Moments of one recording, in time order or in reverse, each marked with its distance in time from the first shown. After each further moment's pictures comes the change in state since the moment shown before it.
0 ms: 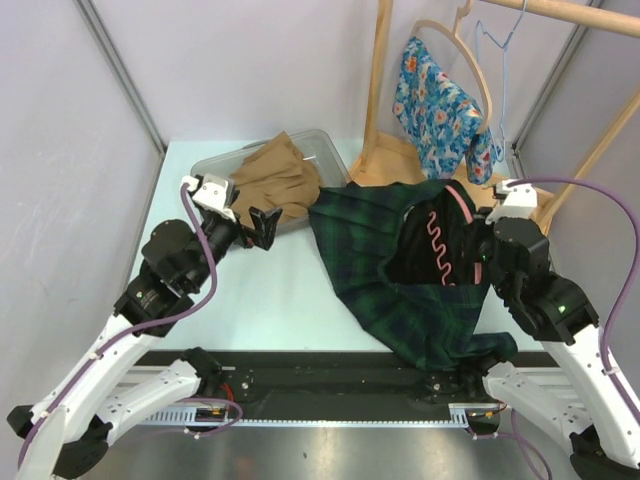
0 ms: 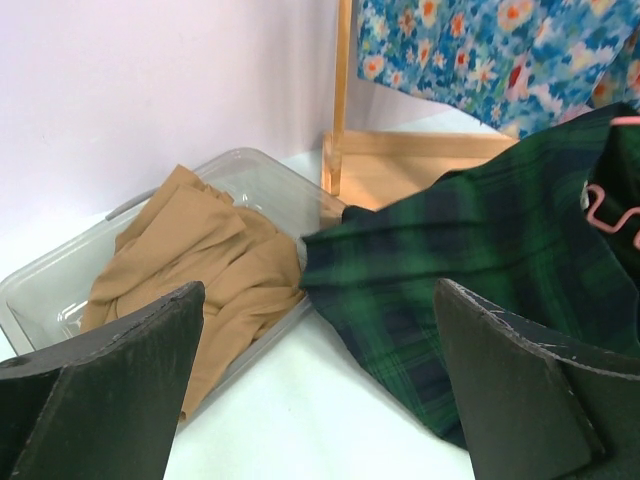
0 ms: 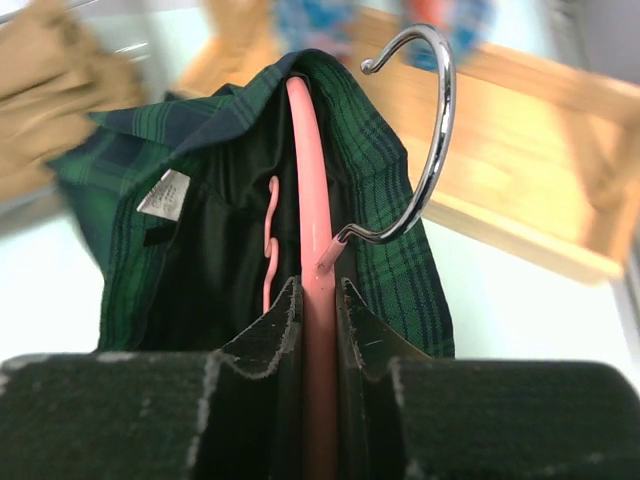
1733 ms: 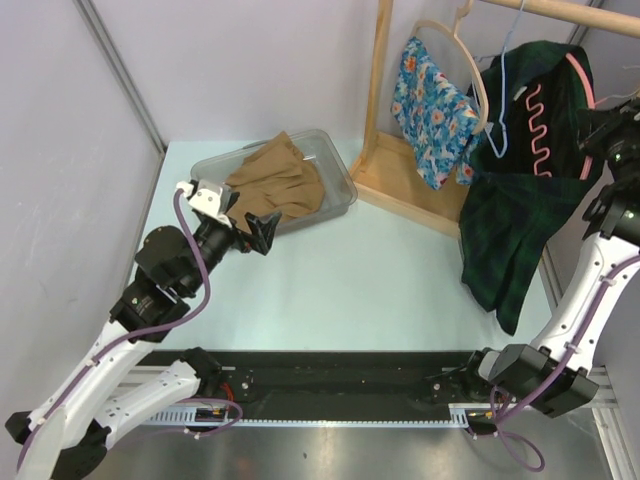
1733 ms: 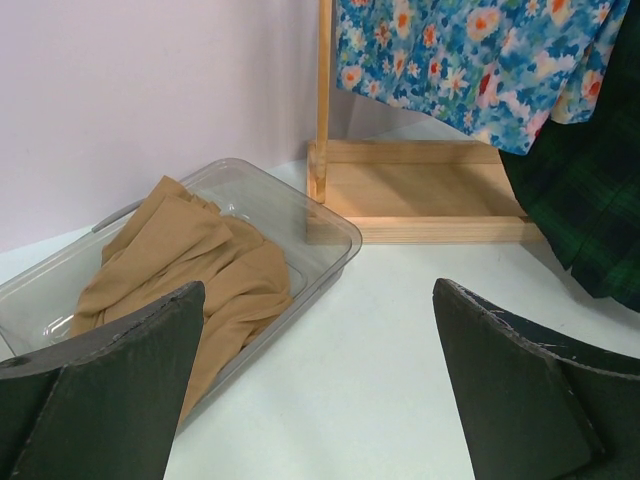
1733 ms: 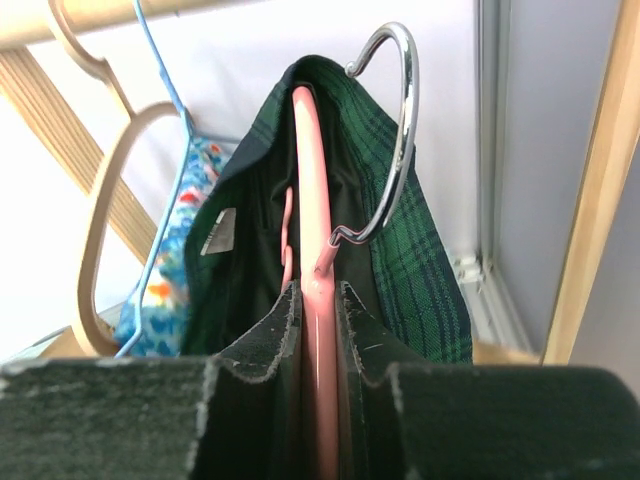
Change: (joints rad) left arm 0.000 -0.035 -0.028 0.014 0.042 -0.001; right arm -1.141 0.466 0.425 0.513 -1.001 0.051
